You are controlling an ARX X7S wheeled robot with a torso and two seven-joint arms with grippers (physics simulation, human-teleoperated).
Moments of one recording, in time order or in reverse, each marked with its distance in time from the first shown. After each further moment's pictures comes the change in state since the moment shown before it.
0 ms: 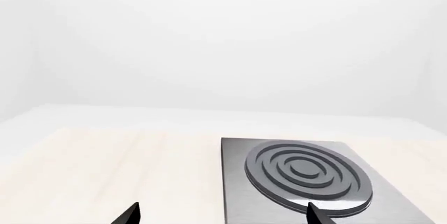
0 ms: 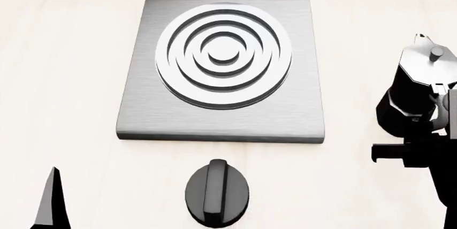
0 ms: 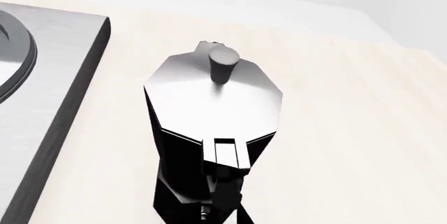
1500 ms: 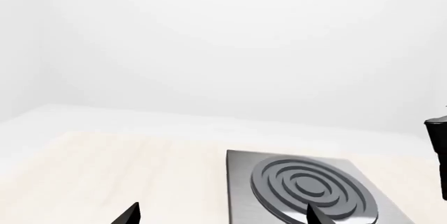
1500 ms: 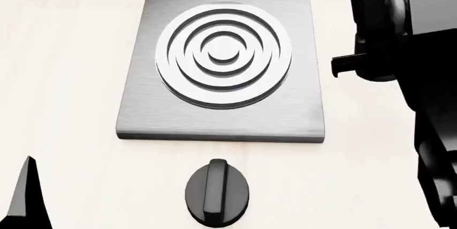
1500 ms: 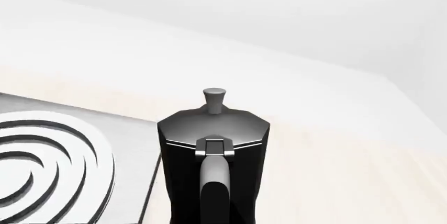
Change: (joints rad) left arm -0.003 -0.043 -0.062 0.049 -0.101 -0.002 -0.035; right arm 0.379 -0.065 -0.175 -0.039 -0.007 0.183 -0.011
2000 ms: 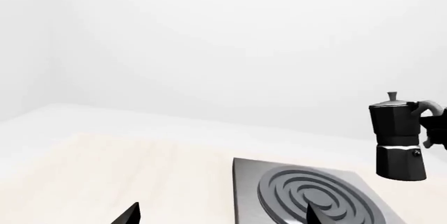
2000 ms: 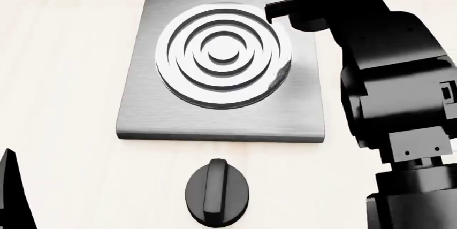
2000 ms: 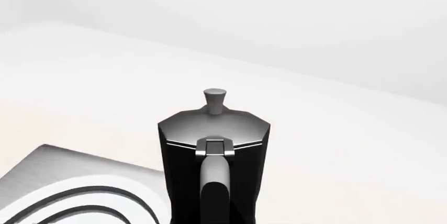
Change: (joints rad) left arm 0.004 -0.021 -0.058 0.019 -0.069 0.007 -0.017; right arm 0.280 -0.247 -0.134 0.502 -0.085 -0.282 -0.090
